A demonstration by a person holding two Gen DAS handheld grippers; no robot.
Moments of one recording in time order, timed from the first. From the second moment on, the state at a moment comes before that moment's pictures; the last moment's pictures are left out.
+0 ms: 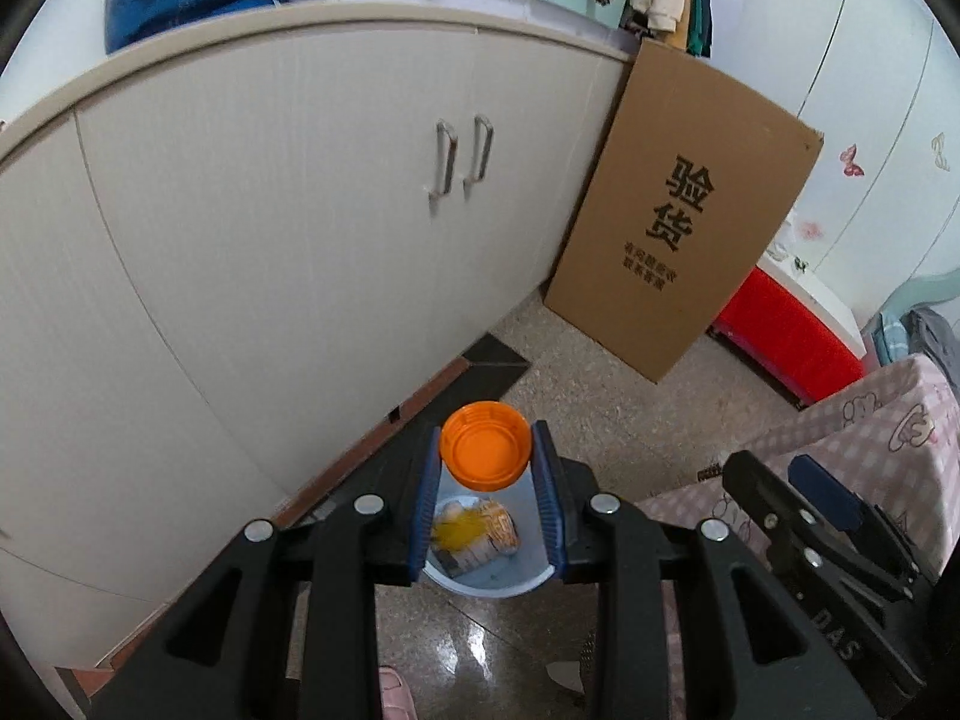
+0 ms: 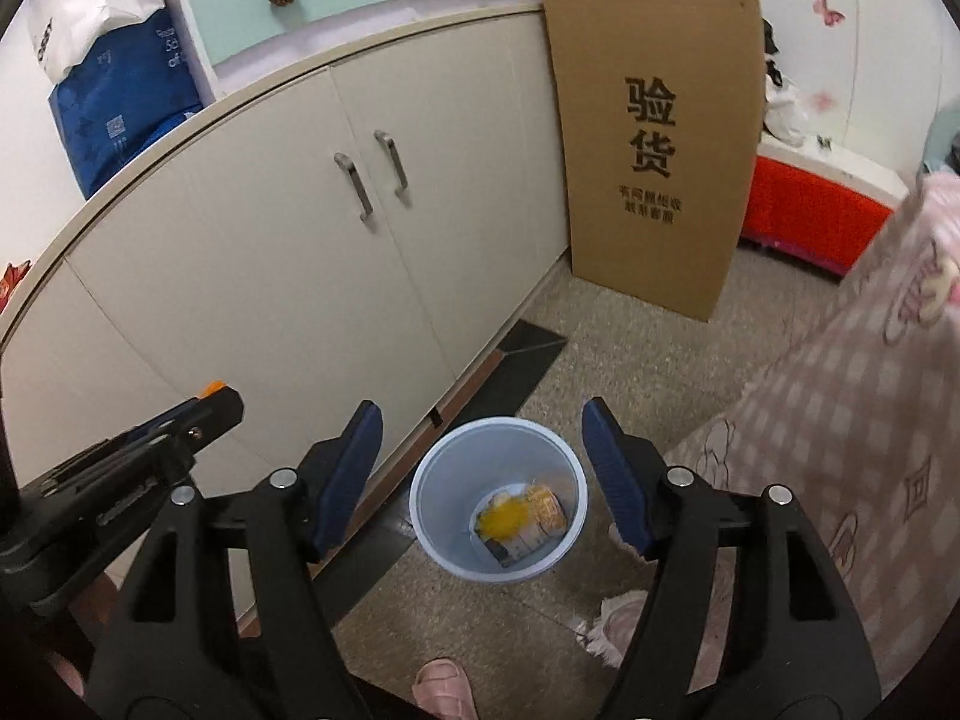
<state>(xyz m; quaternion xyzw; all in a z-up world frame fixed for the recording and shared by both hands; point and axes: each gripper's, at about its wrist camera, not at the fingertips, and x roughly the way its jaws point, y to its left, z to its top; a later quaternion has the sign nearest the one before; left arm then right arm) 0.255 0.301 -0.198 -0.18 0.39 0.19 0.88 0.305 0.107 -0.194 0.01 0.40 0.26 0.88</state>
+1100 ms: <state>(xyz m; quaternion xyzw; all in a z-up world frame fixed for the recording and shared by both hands) 0.271 0.260 -0.177 -0.16 0.37 0.18 0.90 0.276 0.052 -0.141 0.03 0.31 0.19 0.93</state>
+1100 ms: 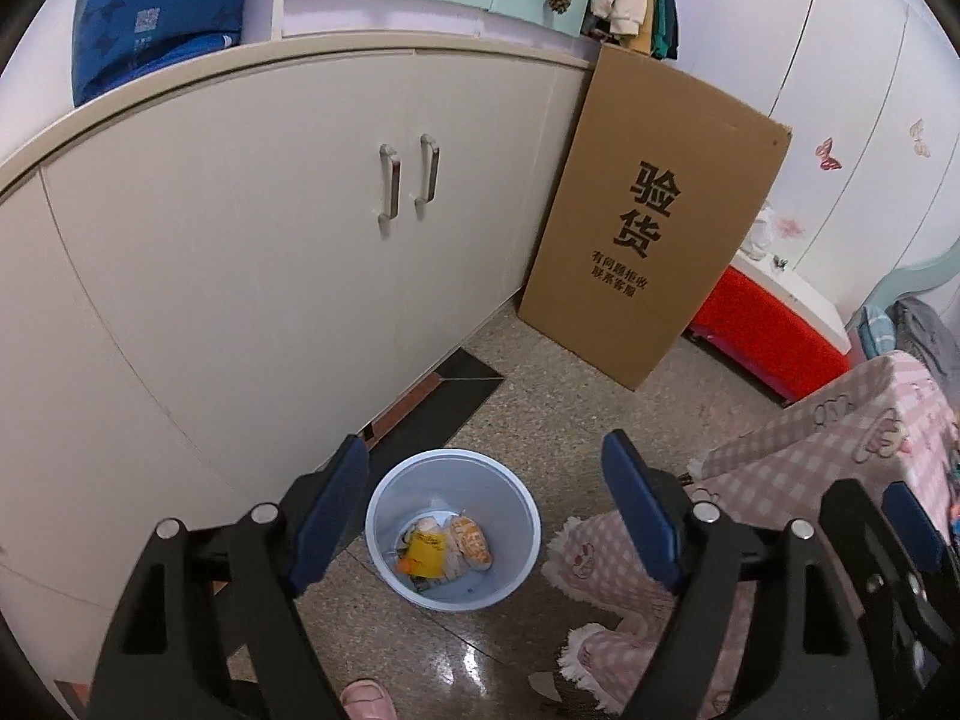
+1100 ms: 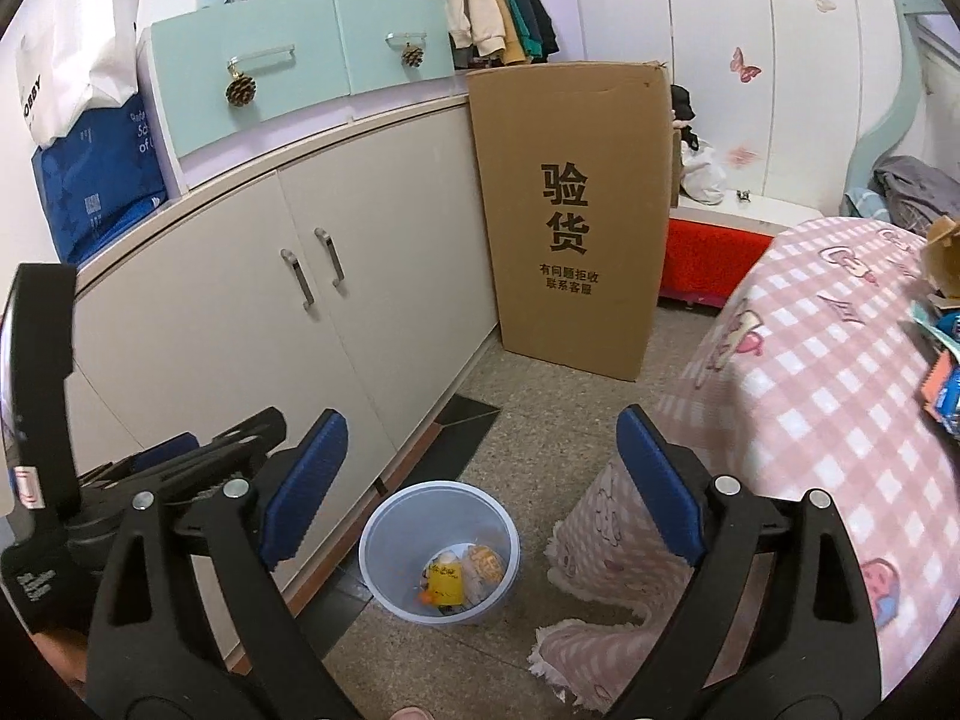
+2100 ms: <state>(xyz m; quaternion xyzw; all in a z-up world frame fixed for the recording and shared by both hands) 0.235 0.039 -0.087 -0.06 0.35 -0.01 0.93 0.230 -0.200 -0.090 0.12 0.32 0.06 0.94</state>
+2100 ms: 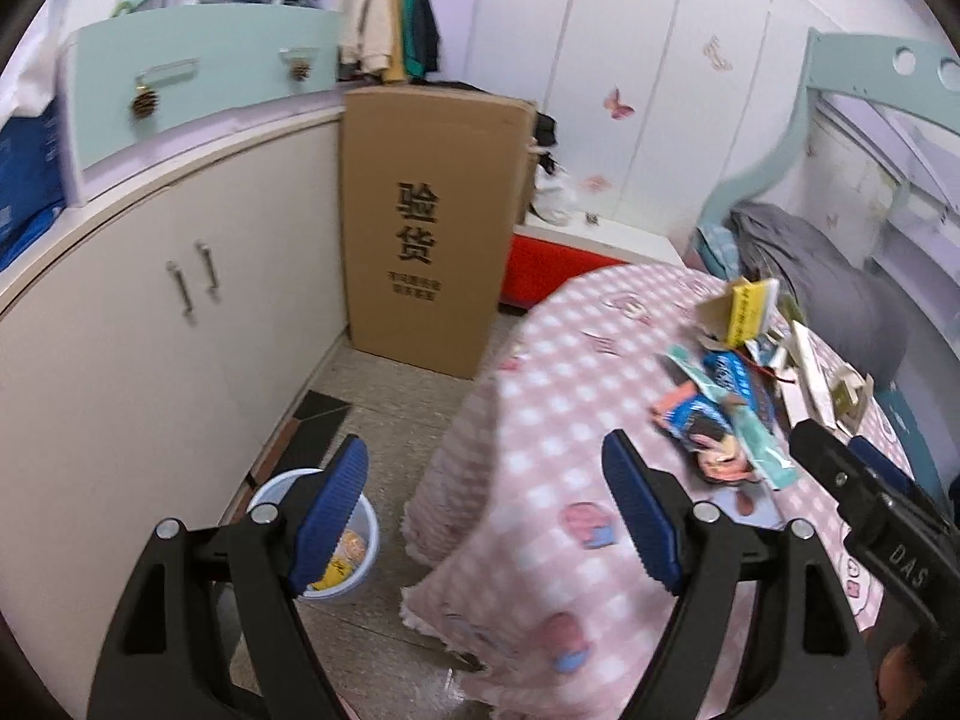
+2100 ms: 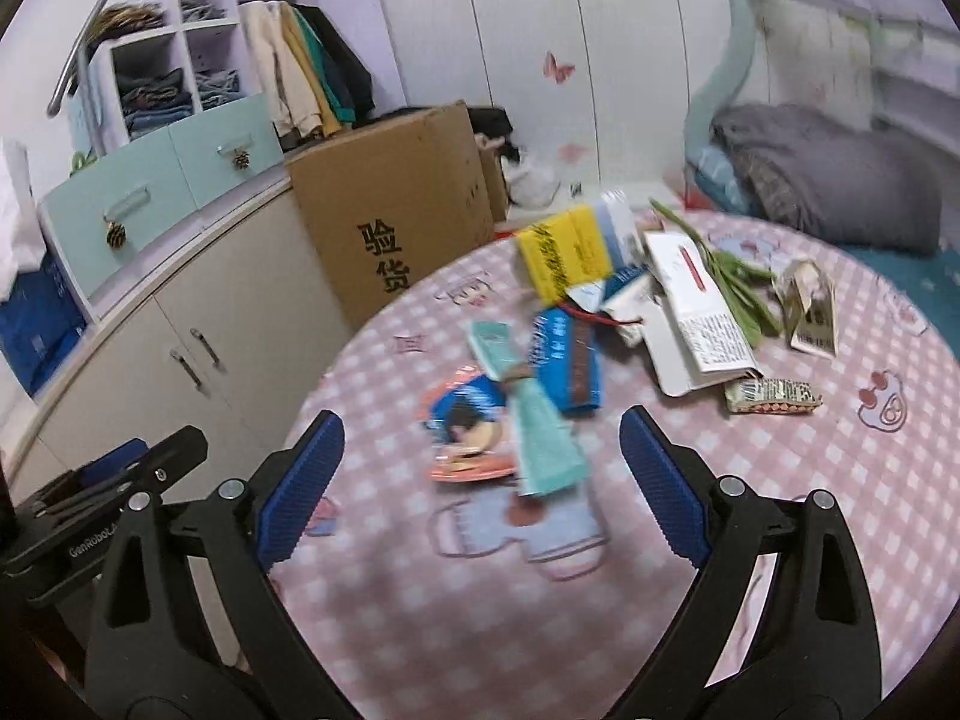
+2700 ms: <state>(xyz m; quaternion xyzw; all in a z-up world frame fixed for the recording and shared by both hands) 0.278 -0.029 -0.114 -0.07 0.42 -0.06 0.90 0.259 -0.236 -0.121 0.17 0.37 0.11 0.91</state>
